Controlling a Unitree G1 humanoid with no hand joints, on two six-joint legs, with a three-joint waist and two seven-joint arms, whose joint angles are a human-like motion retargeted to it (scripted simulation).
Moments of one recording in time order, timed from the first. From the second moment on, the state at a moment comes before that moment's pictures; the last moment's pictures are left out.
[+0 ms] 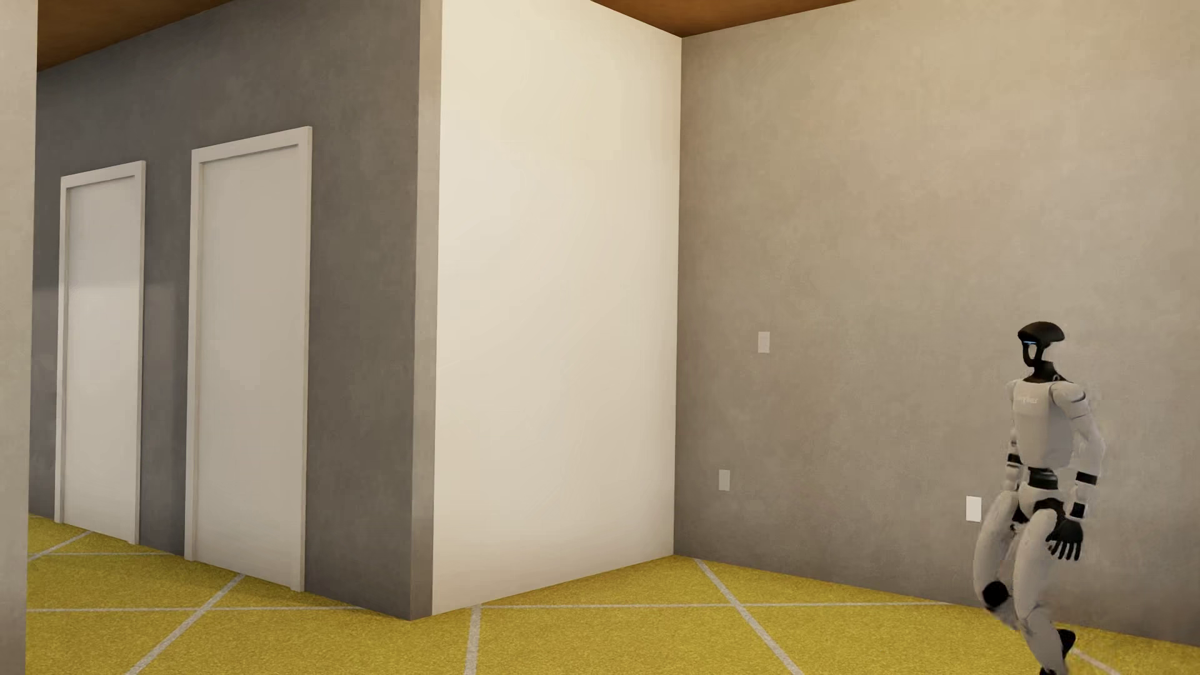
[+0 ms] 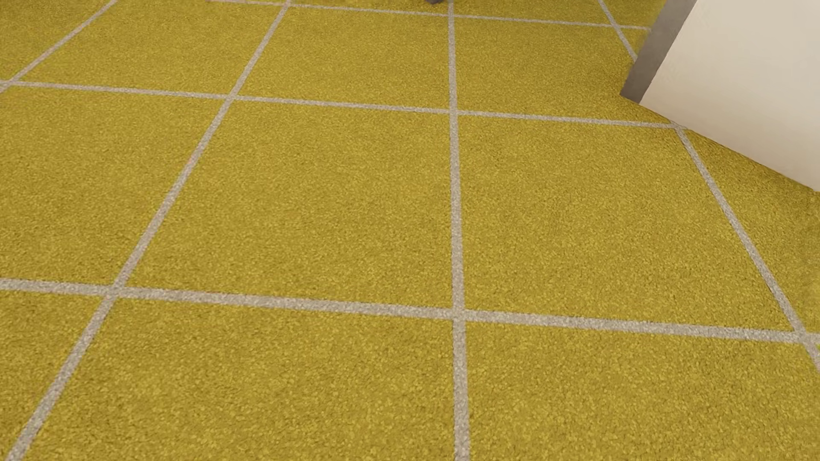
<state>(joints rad) -0.13 -0.27 0.03 0.00 0.08 0.04 0.00 0.00 0.12 0.70 1.25 0.26 0.24 -0.35 0.11 0.33 -0.33 0.00 0.00 -0.49 0.65 0.90 0.90 0.00 0.00 0.00 0.00 0.00 0.00</state>
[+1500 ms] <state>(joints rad) -0.32 0.08 0.18 0.11 0.20 0.09 0.00 0.00 0.11 0.92 0.48 0.32 0.23 -0.24 -0.16 0.37 -0.40 0.00 0.00 -0.44 0.67 0.90 0.89 0.00 0.00 0.00 0.00 0.00 0.00</state>
